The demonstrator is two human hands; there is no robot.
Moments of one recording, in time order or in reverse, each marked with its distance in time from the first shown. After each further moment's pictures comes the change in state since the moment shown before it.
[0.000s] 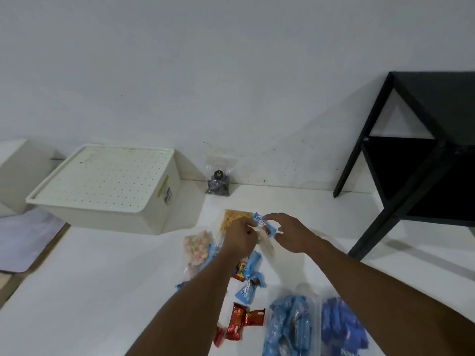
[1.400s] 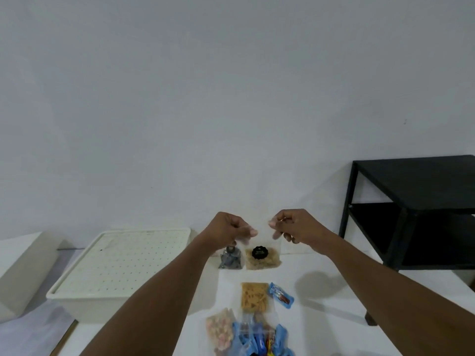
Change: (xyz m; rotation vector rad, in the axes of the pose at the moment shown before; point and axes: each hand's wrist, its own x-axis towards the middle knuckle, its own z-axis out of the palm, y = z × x) left_hand -0.006 0.138 -0.220 -0.125 -0.295 0.388; right_hand -0.039 -0.189 -0.125 0.532 0.258 -0.134
